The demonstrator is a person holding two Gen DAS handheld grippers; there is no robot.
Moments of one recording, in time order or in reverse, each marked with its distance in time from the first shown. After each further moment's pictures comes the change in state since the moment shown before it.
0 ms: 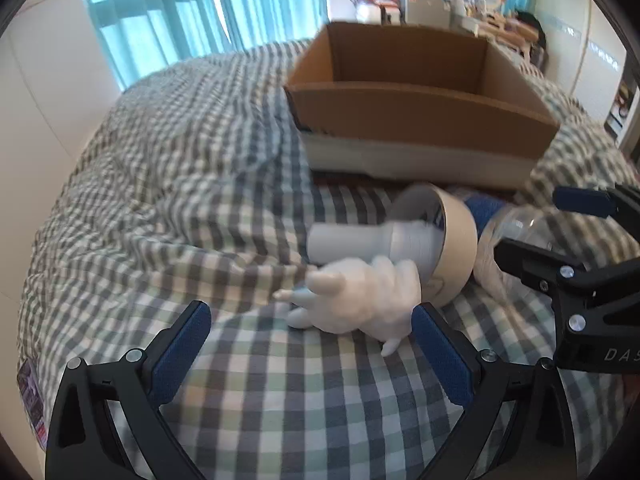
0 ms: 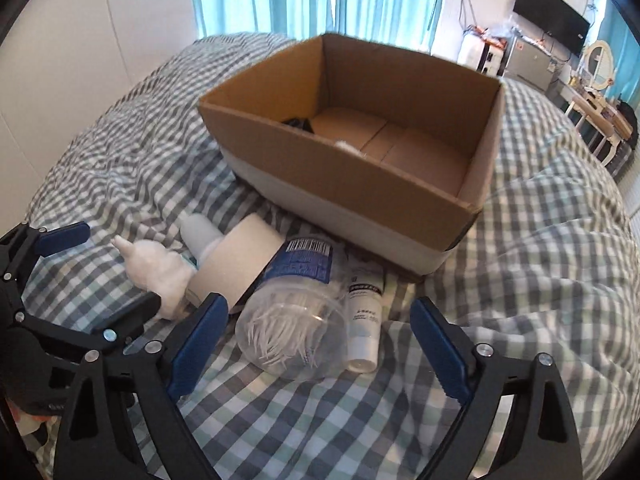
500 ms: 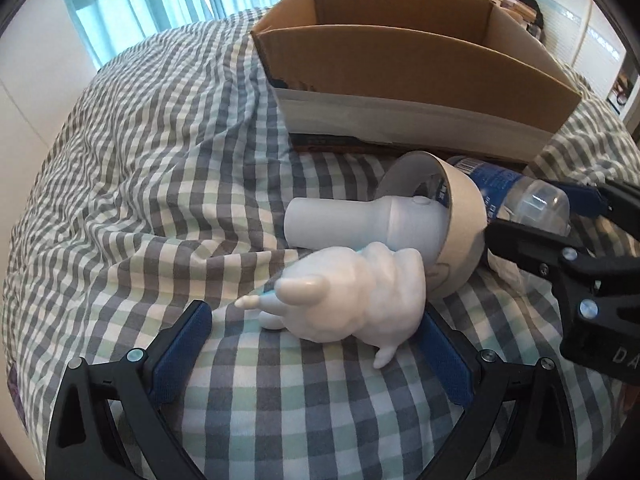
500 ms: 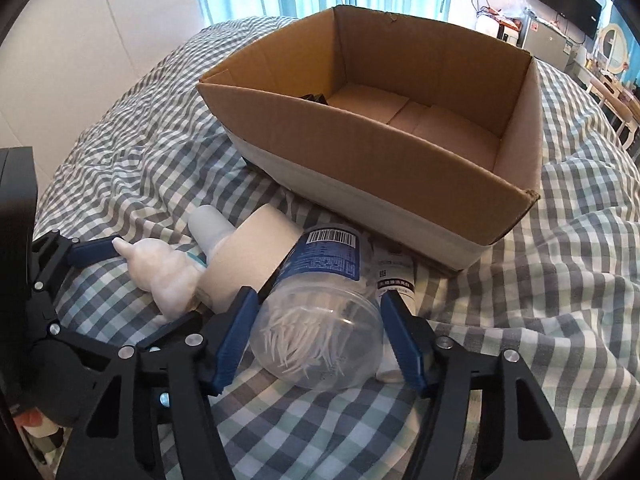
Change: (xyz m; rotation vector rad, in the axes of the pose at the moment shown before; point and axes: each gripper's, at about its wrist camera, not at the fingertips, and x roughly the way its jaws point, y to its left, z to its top) left arm 0.034 -0.003 0.005 0.005 0.102 -0.041; right arm 0.020 -0.001 0.002 0.017 0.043 0.074
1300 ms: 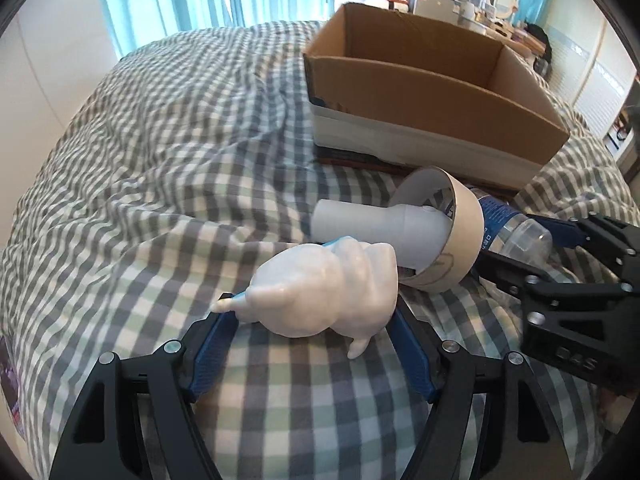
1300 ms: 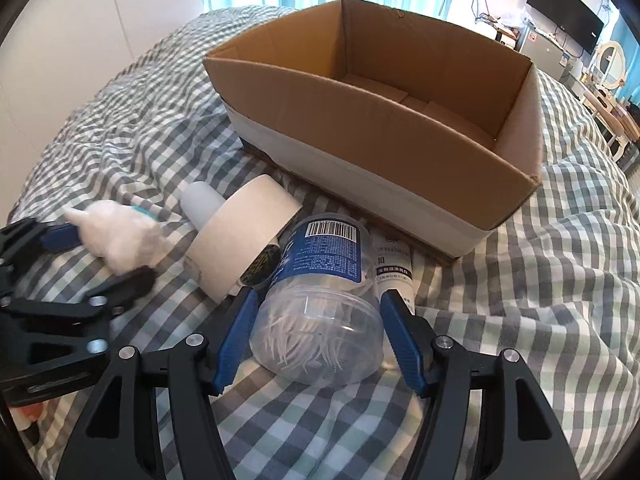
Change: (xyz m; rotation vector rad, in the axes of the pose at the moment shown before) left arm -0.025 0.024 -0.014 -0.091 -0.067 -0.034; right arm 0.003 0.012 -0.007 -0.045 0.029 -0.083
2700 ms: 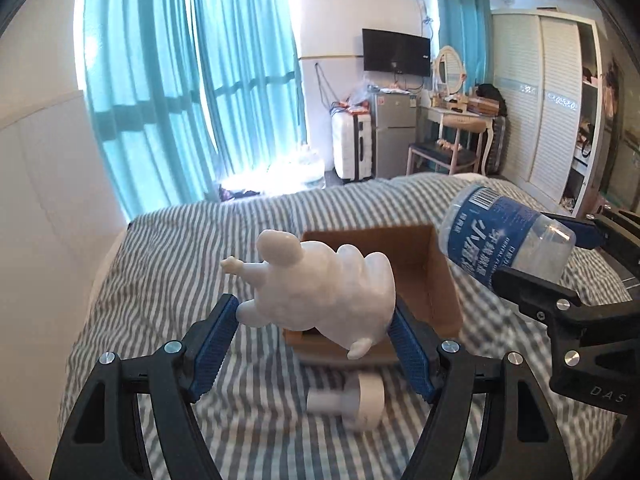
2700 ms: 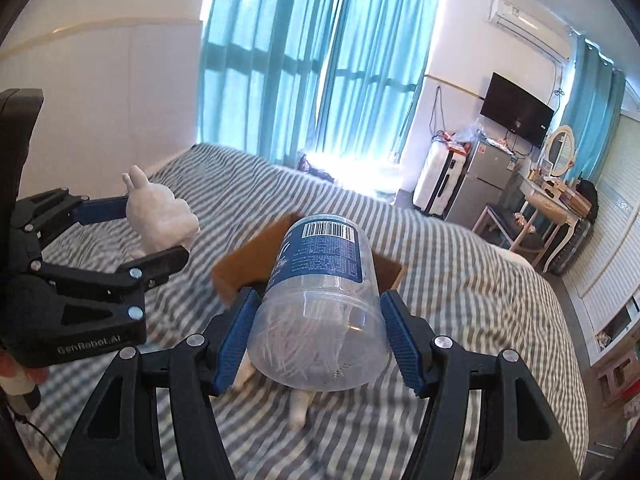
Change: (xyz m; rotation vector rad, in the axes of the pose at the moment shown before) left arm -0.155 -0.040 0.124 0.158 -0.431 -0.010; right arm -0.203 -0.018 0.068 -0.041 -0.434 -0.143
